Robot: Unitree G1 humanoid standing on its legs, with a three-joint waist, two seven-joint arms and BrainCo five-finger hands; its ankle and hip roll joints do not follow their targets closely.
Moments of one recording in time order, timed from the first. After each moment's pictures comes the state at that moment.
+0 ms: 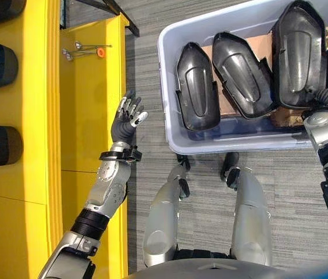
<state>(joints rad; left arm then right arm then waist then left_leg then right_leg) -0.22 0.40 -0.23 0.08 -0.77 -0.30 0.09 -0.93 -0.73 0.29 1.07 0.02 0.16 -0.64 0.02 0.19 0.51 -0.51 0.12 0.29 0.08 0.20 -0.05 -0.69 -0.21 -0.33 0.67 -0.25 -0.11</state>
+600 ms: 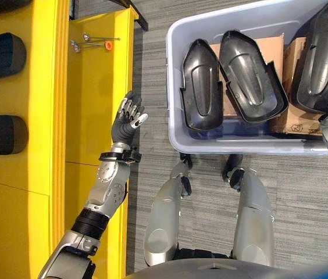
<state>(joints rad) -0.22 0.40 -0.24 0.12 -0.77 -0.32 0.06 -0.97 -0.75 0.35 1.20 -0.08 0.26 -0.64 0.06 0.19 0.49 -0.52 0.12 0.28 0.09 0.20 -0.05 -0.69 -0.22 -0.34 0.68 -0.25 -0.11</state>
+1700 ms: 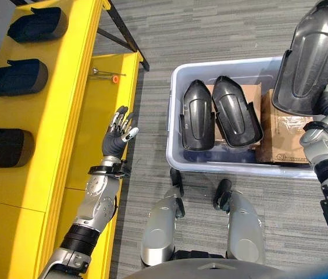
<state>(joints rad) -0.09 0.43 -0.17 0.10 -0.77 -0.29 0.00 -0.70 -0.68 0.23 0.85 -0.32 0.21 -0.92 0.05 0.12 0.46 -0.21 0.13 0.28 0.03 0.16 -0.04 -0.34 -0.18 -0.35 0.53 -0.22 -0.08</state>
